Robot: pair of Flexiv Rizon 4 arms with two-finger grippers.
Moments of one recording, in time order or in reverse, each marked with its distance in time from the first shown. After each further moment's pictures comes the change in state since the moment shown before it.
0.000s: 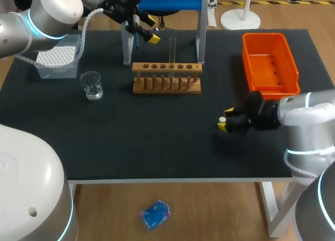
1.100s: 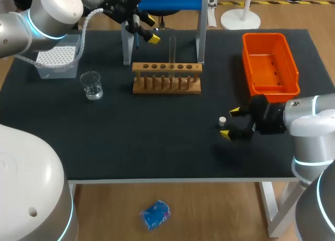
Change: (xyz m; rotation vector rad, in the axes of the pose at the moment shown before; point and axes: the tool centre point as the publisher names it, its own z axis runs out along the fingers) left arm 0.000 0.000 0.000 0.000 0.000 0.000; right arm 0.016 -0.002 -0.022 0.022 -0.022 -0.054
